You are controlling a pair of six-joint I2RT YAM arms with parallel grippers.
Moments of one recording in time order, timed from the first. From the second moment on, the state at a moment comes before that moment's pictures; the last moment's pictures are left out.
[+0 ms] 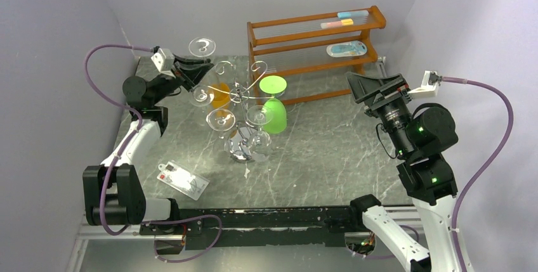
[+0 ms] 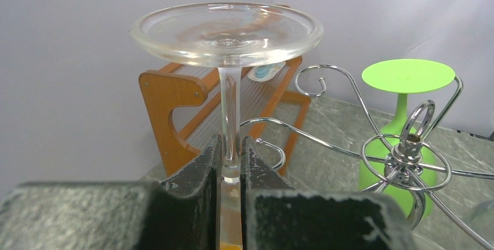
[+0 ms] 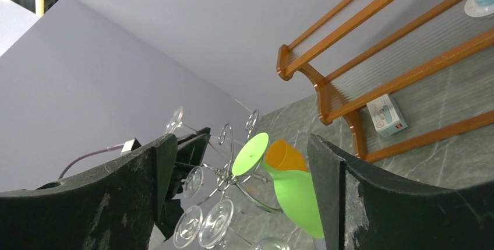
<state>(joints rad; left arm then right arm) 0.00 1.34 0.87 0.98 0.95 -0.37 0.30 0.68 1.20 -0.39 0.01 0.86</state>
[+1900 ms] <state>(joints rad) 0.00 1.26 0.88 0.95 0.71 -0.19 0.91 1.96 2.24 -0.26 0.13 0.92</state>
